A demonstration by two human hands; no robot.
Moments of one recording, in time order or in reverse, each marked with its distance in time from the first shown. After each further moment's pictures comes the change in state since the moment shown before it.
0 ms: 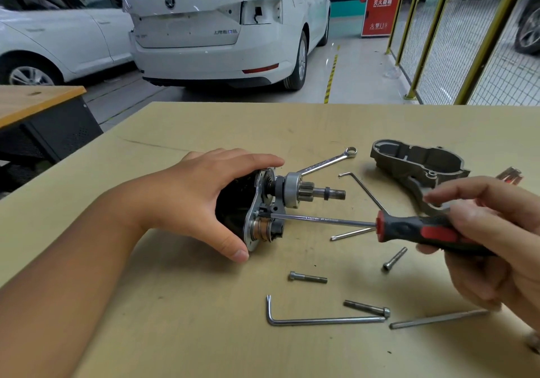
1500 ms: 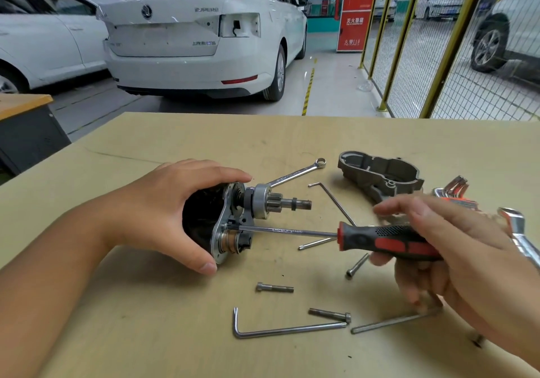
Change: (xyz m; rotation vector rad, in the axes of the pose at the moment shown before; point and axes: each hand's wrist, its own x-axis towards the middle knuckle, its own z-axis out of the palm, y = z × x) left_hand 0.004 -0.013 0.008 -0.055 0.113 0.108; right_hand -0.012 -0.037 0.035 0.007 0.081 0.202
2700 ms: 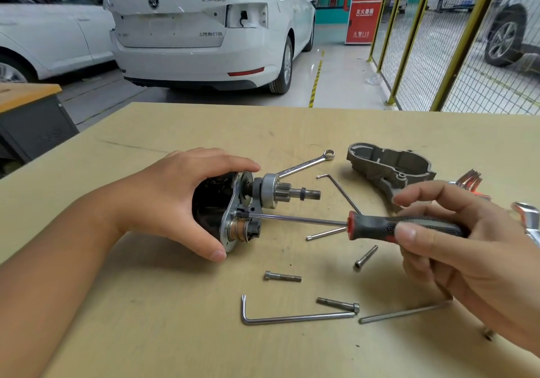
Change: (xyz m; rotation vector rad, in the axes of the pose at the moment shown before) left_hand 0.000 -0.003 0.003 -0.043 0.013 0.026; right_hand 0.003 0.005 -0.008 -0.002 -0.032 0.022
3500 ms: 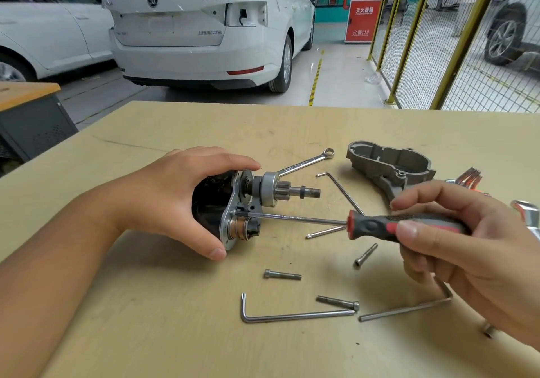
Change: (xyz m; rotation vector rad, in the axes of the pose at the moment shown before) left_hand -0.001 0.003 -0.001 0.001 -0.008 -0.037; right_hand -0.001 -0.002 0.000 -0.035 -0.022 -0.025
